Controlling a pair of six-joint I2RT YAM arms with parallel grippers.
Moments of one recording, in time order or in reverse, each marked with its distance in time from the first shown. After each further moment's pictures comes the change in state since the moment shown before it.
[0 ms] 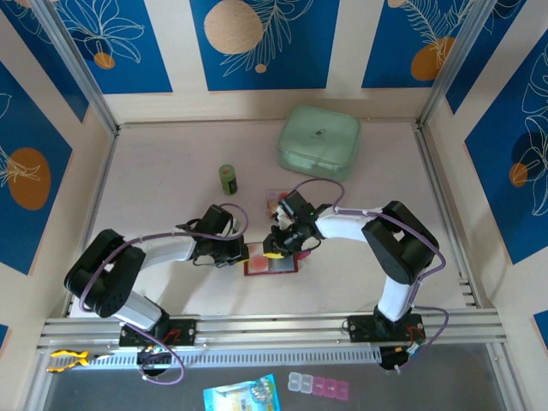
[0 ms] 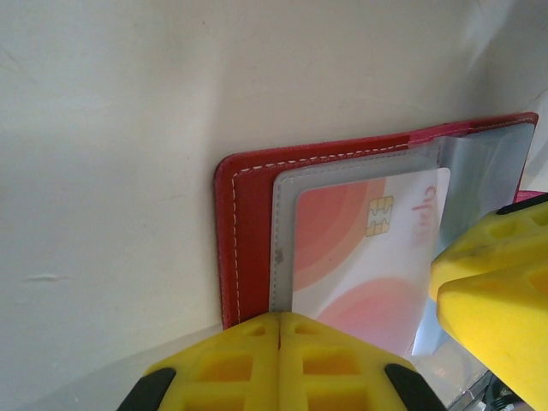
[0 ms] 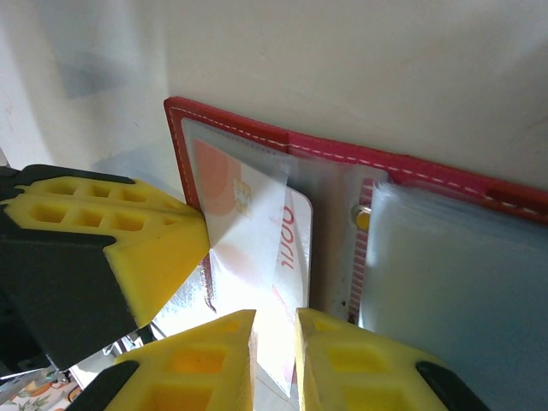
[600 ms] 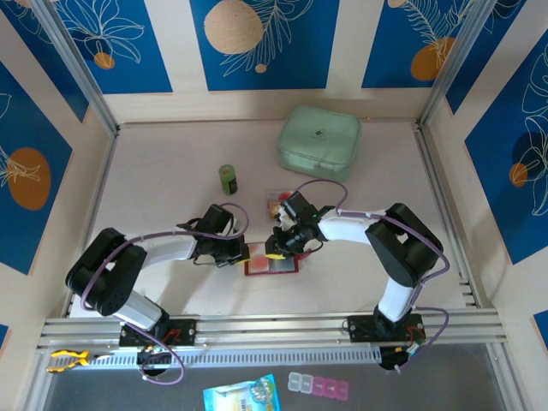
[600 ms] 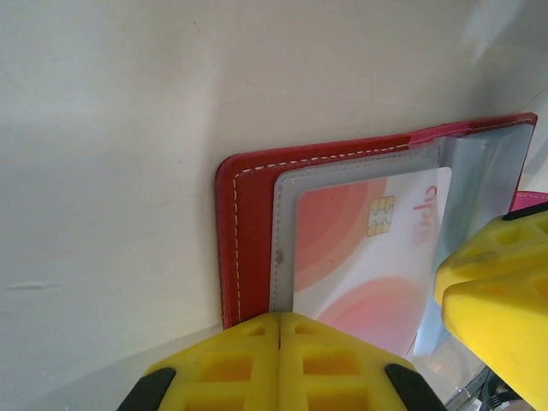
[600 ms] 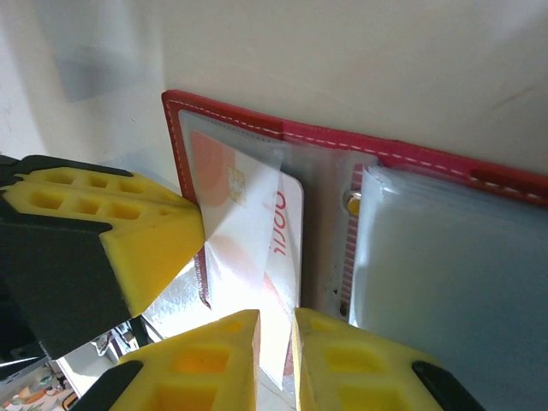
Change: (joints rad) left arm 0.002 0.011 0.010 -0.003 0.011 0.001; right arm -0.003 -0.032 -0.034 0.019 0.015 0.000
